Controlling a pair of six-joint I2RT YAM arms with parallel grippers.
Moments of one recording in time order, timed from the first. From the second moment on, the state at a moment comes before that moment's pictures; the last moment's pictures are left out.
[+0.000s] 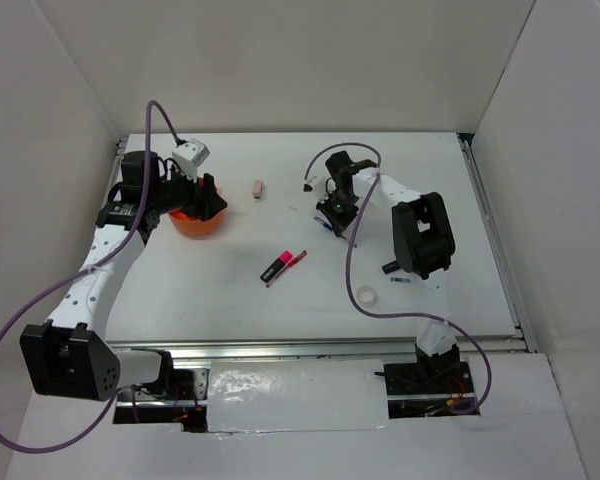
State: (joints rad) left arm -0.07 1.27 1.16 -0.43 0.56 0.22; right arm 0.39 2.23 1.79 -0.87 -0.18 -0.50
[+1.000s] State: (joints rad) left arm -0.15 1.30 0.98 0.27 0.83 -0.71; right arm 0.53 1.66 1.57 -0.54 -0.82 0.02
